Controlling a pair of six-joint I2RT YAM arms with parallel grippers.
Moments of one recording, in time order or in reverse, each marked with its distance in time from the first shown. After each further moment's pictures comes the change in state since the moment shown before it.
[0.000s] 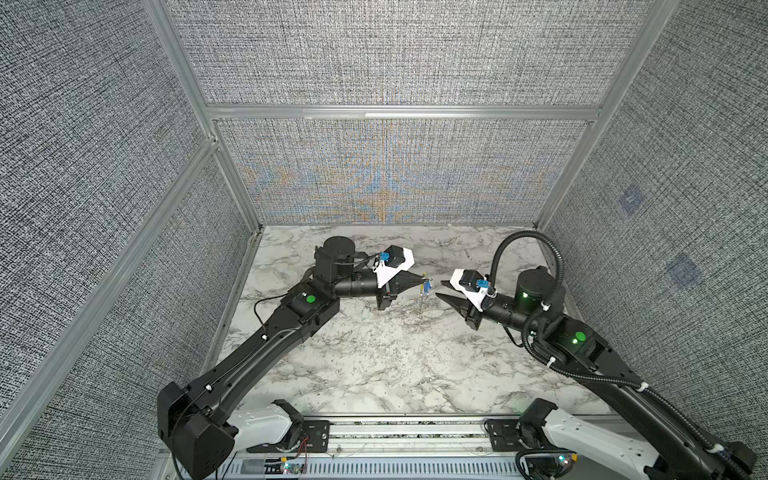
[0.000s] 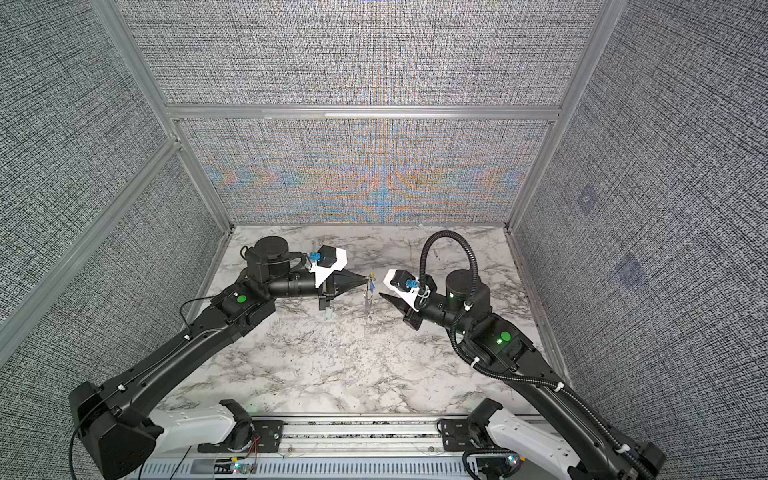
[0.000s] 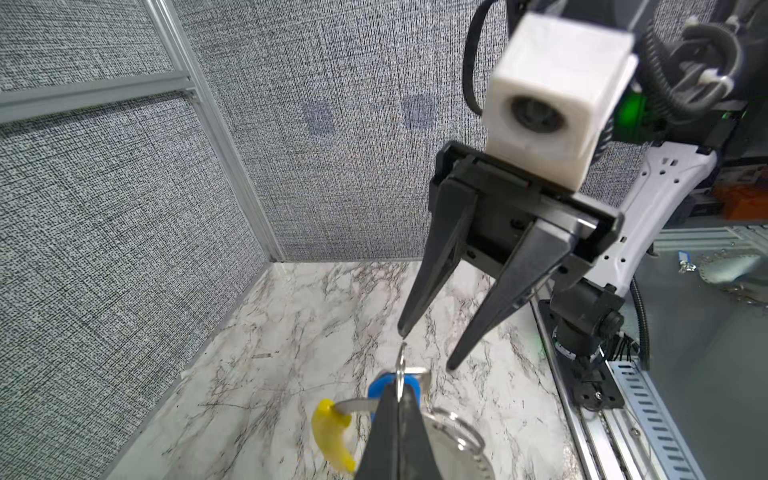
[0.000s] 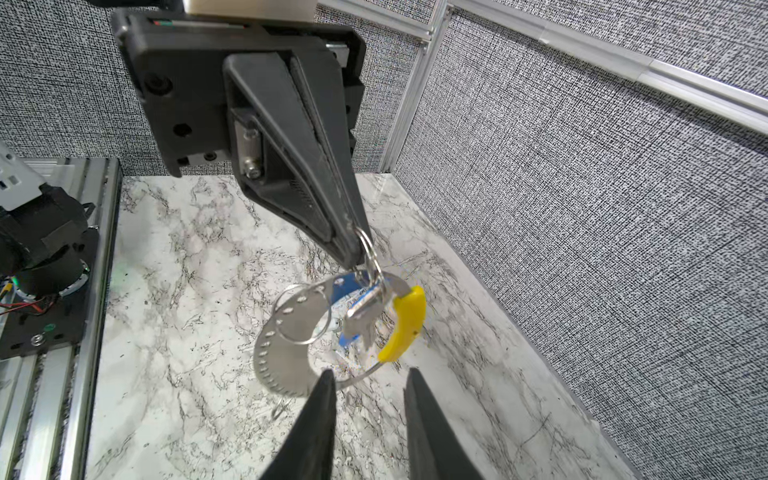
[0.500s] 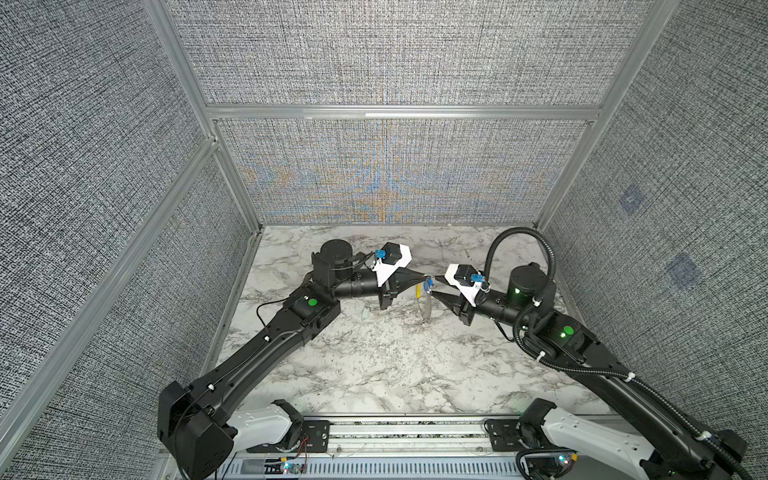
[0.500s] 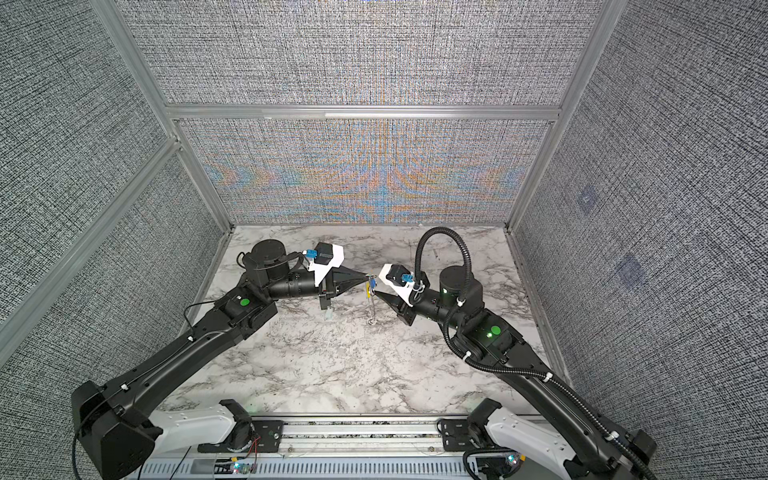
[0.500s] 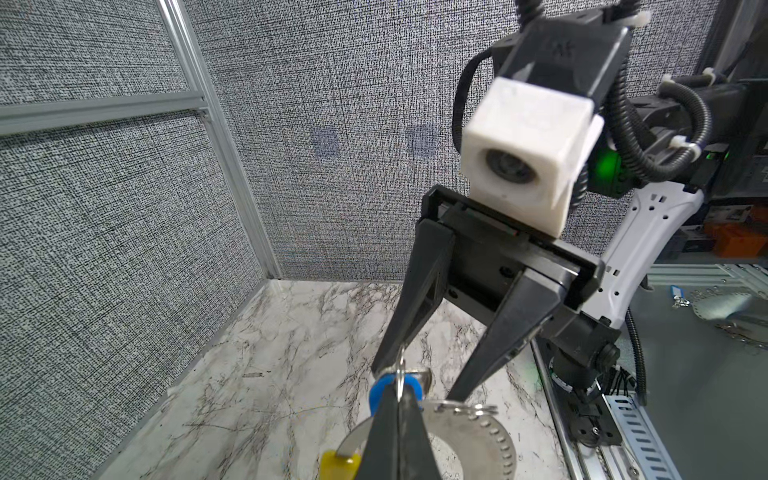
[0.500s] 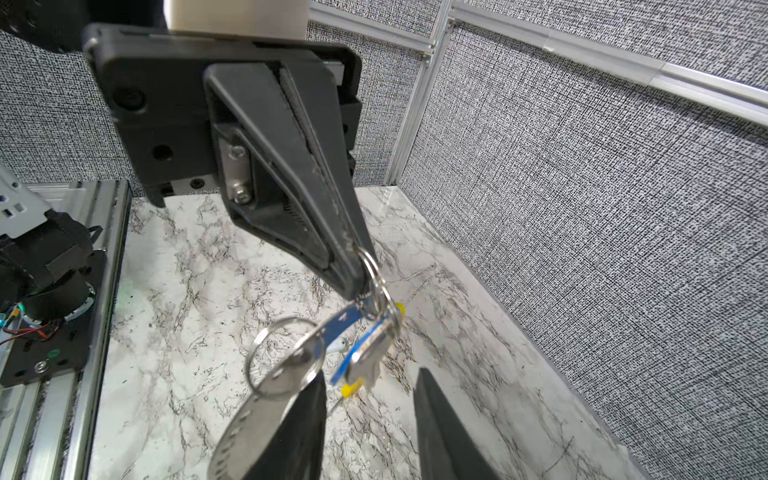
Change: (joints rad) left arm 0.000 -0.004 -0.039 0.125 0.002 -0.097; right arm 0.002 0.048 -0.011 0.102 -0.022 0.047
